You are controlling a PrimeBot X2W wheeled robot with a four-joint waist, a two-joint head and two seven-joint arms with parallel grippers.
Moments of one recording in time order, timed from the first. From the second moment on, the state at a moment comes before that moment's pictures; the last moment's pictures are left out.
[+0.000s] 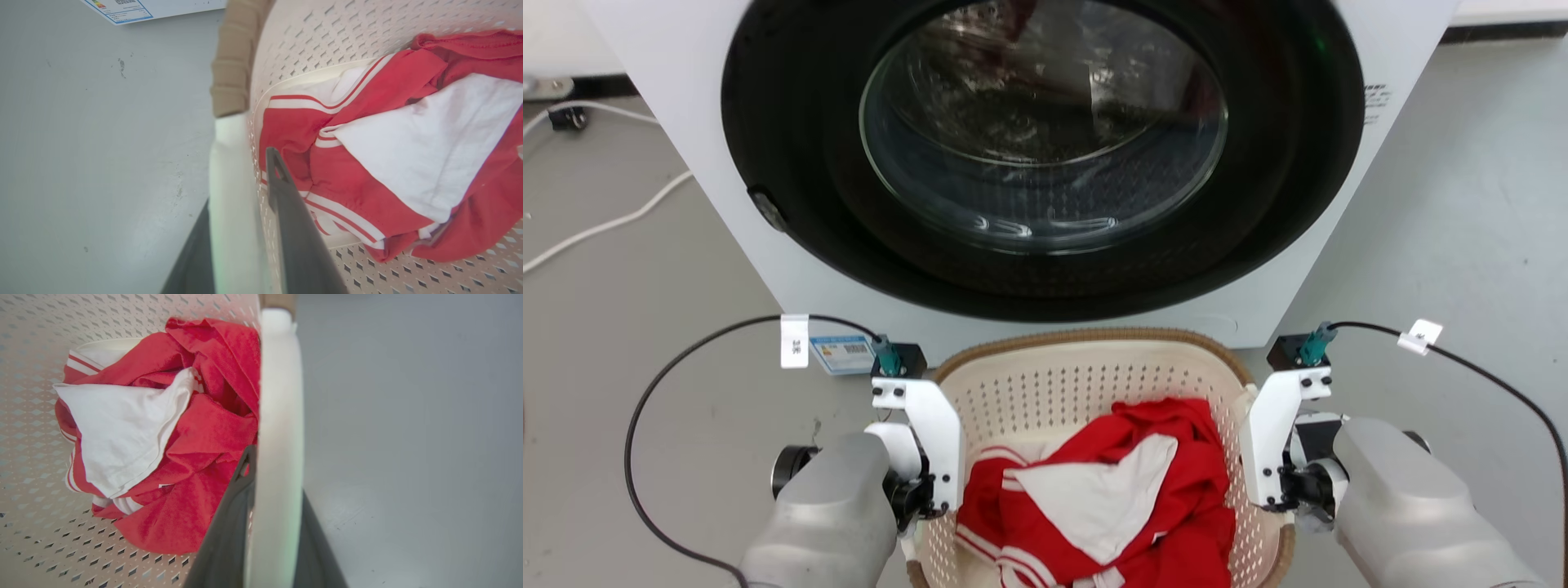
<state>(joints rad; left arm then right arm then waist) -0.79 0.08 -0.83 1.29 -0.89 -0.10 0.33 -0.73 -0.11 0.67 1.18 0.72 0.12 0.46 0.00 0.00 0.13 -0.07</state>
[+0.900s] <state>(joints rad) -0.70 0.09 -0.85 1.30 -0.91 -0.10 0.36 -0.69 -0.11 0.80 1.19 0.85 0.12 0.54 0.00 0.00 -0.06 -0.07</state>
